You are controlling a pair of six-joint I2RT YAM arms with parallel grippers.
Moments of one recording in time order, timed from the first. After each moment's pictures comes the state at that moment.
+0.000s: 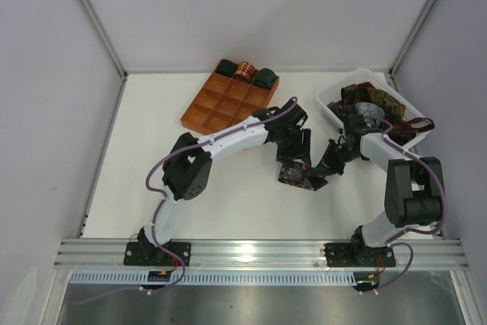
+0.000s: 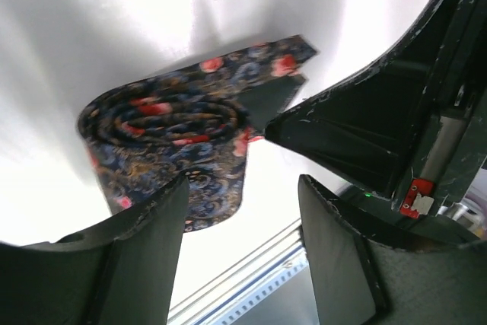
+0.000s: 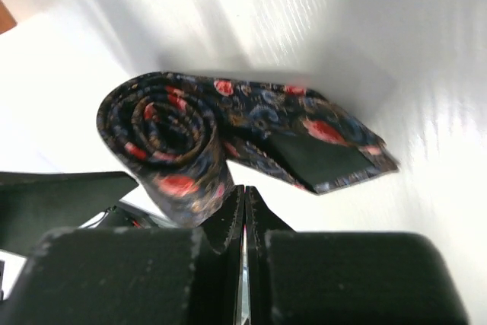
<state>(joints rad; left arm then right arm) -0.90 2.19 1.88 -0.75 0.29 -0.76 0.07 1.57 0.89 -0.65 -0.51 0.58</state>
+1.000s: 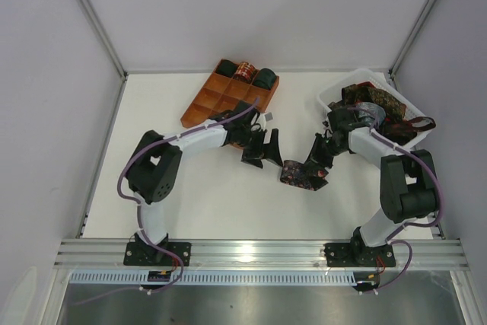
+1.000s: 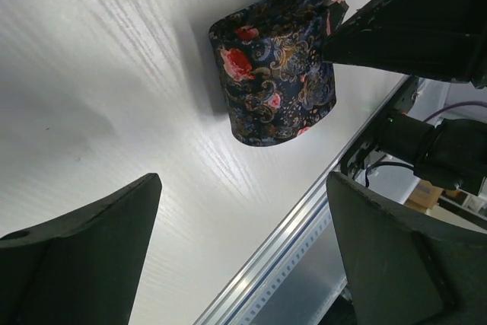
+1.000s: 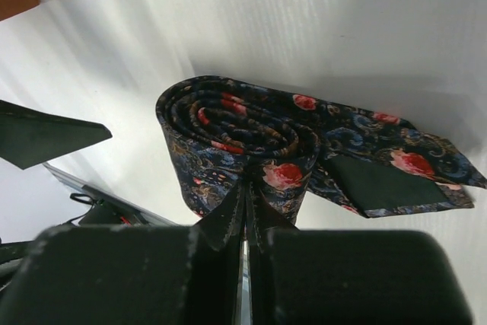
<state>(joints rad) -0.66 1.91 1.35 -0.45 0.59 -0.53 0.20 1.62 0.98 -0.61 -0.48 0.59</state>
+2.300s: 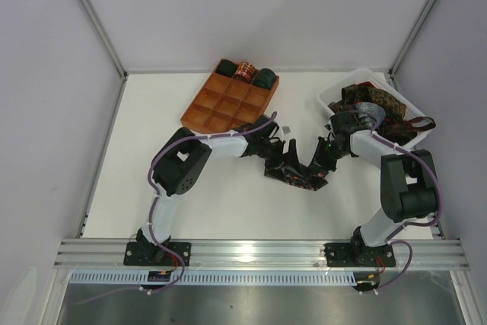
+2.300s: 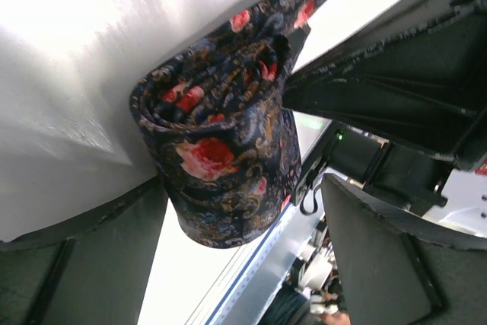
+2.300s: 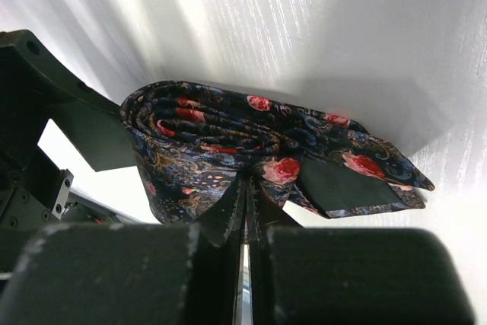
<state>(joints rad) -0.77 2.14 1.39 -0.18 0.73 -0.80 0.17 1.62 0.93 -0.59 -0.44 0.53</state>
